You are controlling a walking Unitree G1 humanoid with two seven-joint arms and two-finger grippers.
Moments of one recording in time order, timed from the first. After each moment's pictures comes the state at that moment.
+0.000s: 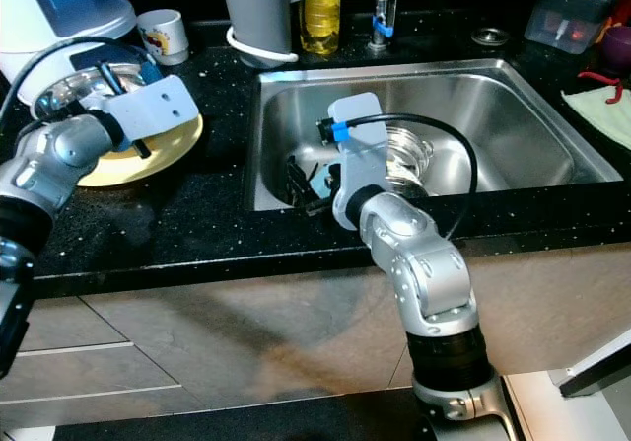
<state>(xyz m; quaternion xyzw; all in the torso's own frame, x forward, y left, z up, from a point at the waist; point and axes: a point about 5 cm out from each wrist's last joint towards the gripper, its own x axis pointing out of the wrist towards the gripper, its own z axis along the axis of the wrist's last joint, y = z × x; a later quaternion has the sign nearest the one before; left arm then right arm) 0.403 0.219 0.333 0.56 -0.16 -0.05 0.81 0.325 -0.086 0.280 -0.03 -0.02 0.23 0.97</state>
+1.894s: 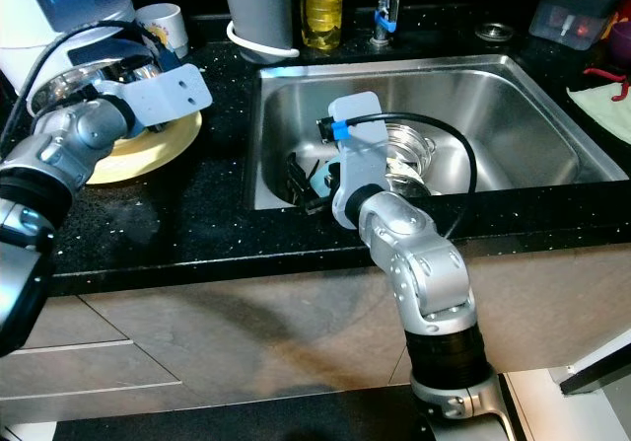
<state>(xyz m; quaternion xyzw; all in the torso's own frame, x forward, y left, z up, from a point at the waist) 0.416 0.210 0.339 0.59 -0.11 -0.01 0.80 0.326 -0.086 0.280 -0.02 -0.02 0.23 0.97</state>
